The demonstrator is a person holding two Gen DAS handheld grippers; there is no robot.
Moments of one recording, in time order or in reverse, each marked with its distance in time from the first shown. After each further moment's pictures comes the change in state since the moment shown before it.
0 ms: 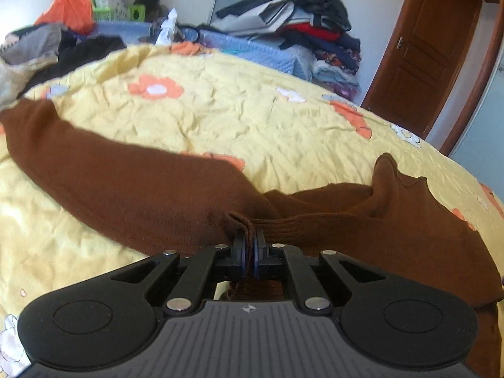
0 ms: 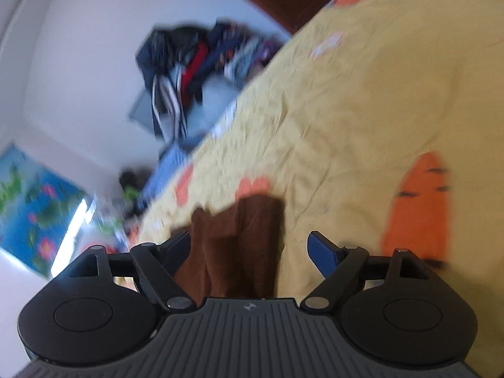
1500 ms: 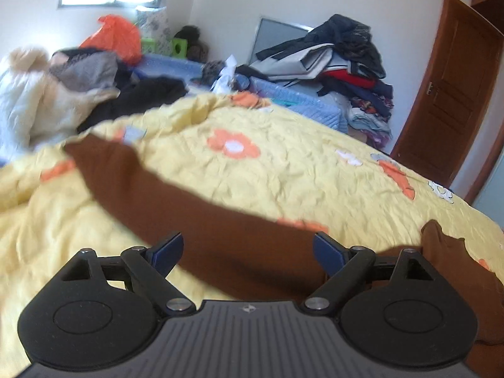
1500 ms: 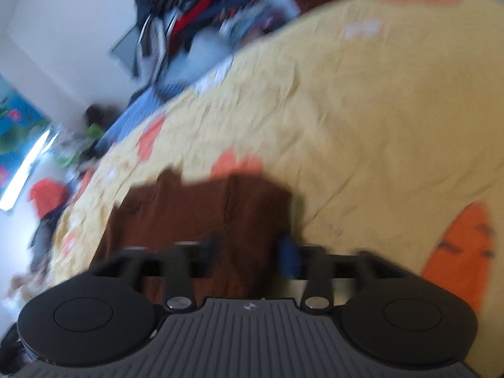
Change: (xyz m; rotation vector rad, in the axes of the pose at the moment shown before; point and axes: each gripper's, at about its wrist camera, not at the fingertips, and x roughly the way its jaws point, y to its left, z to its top) left arm -0.043 0.078 0.033 -0.050 -0.156 0.092; right arm 0.028 0.032 0.007 -0.239 0.029 -0.203
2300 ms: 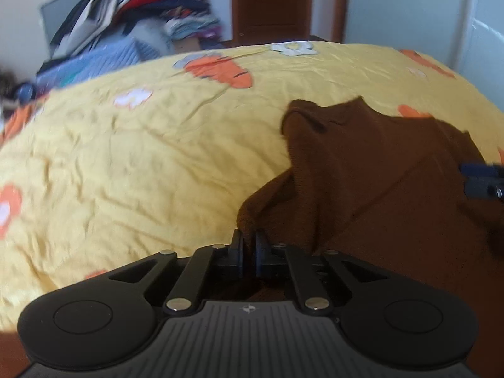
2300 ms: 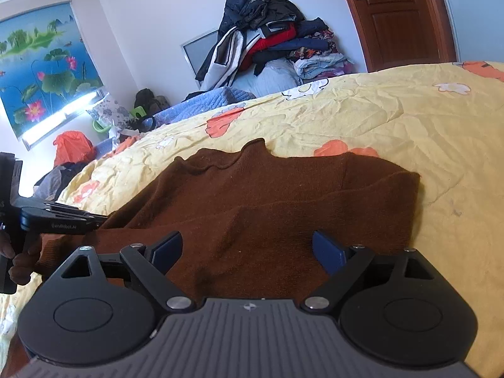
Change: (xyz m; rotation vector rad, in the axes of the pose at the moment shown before) left arm 0.119 -0.179 -0.011 0.674 0.314 -0.403; right arm 0.024 0.069 -0.076 -0.330 -0.102 0.138
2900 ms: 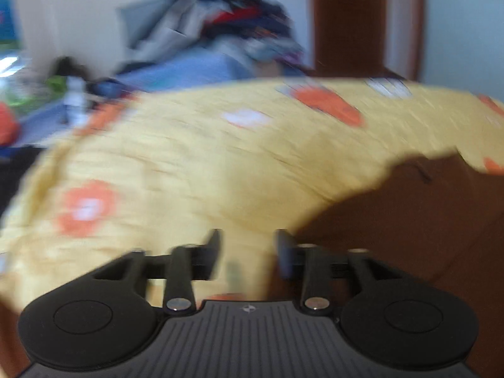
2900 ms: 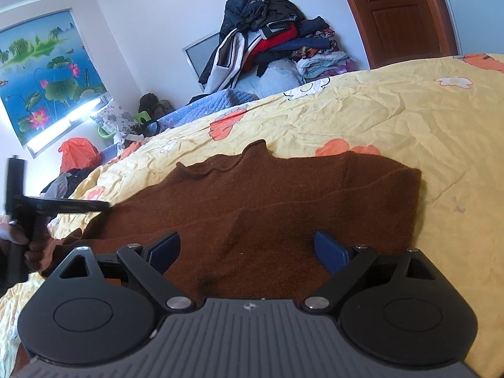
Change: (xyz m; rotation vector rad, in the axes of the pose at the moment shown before) left arm -0.031 0.077 -0.007 -0.200 -0.127 0.303; right arm -0.002 -0.003 -0.001 0.029 -0.006 0.026
